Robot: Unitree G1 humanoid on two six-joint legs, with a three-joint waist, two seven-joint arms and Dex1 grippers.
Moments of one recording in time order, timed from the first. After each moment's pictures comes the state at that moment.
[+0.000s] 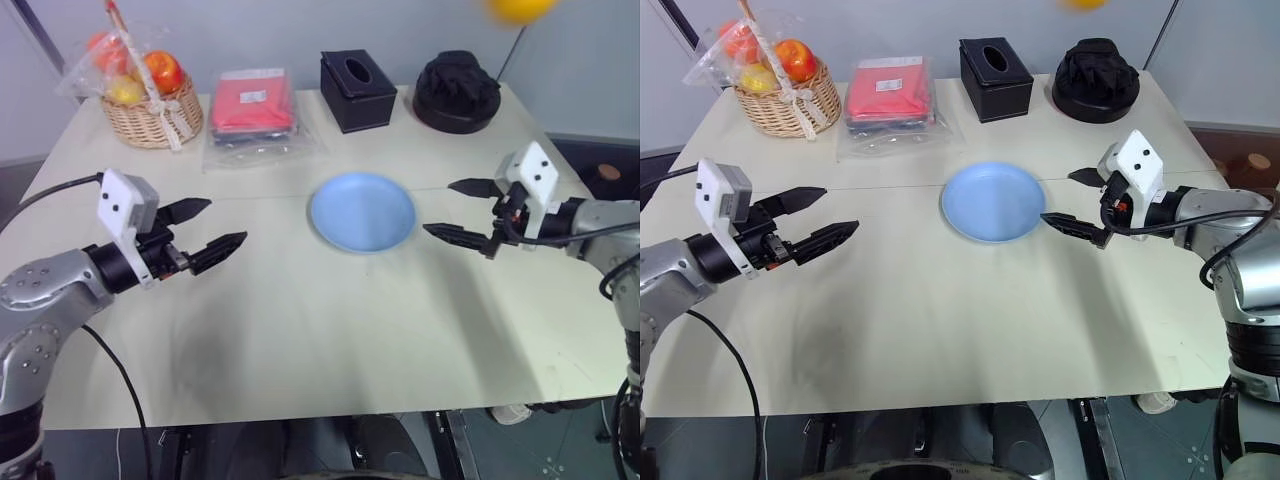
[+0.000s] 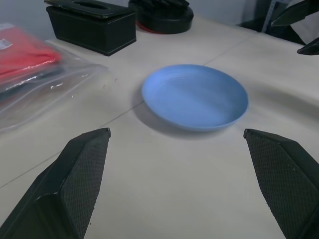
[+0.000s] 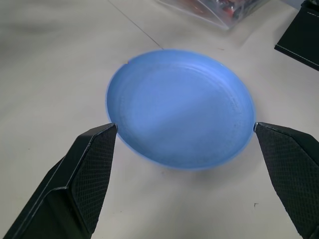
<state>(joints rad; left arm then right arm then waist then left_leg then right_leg) -0.16 0.82 0.37 -0.54 -0.87 0.77 -0.59 -0.47 -0.92 -0.14 -0.21 0.46 0.67 0.94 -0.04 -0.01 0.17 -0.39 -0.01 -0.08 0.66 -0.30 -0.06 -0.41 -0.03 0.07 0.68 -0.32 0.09</state>
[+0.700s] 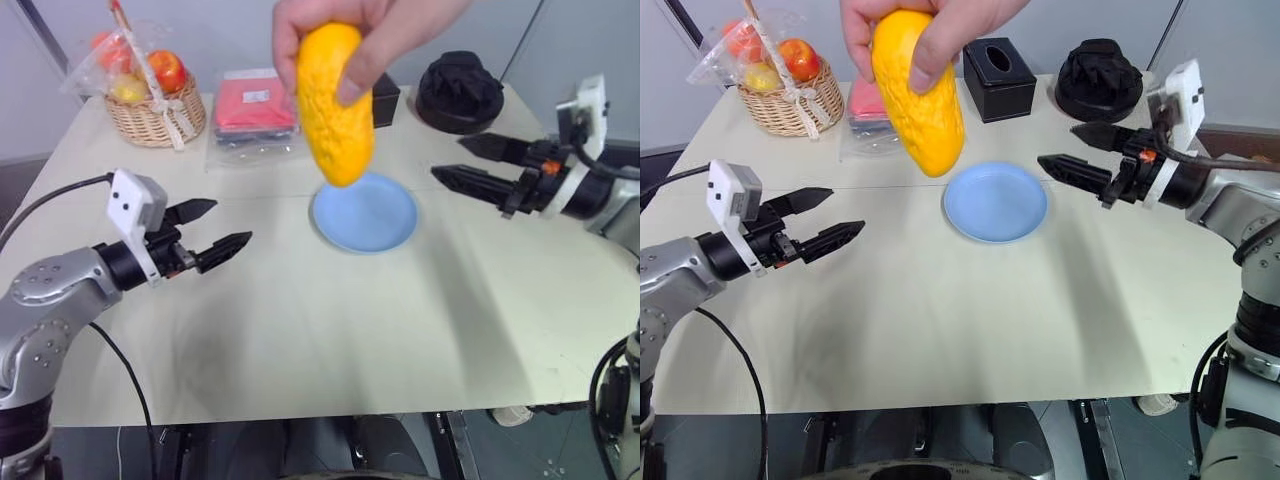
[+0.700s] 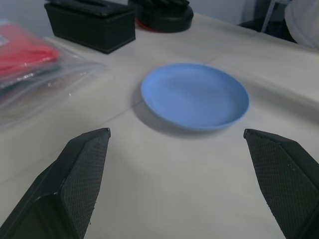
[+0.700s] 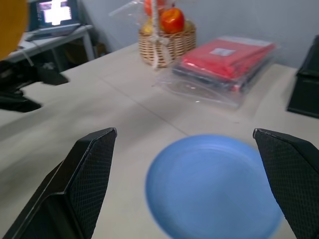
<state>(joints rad) -0.22 0.80 0.33 -0.51 -0.84 0.76 -0.60 -0.61 -0.85 -0.34 -0.27 0.84 1.01 0.80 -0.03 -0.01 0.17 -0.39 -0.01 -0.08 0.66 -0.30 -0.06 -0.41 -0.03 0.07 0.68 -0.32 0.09</state>
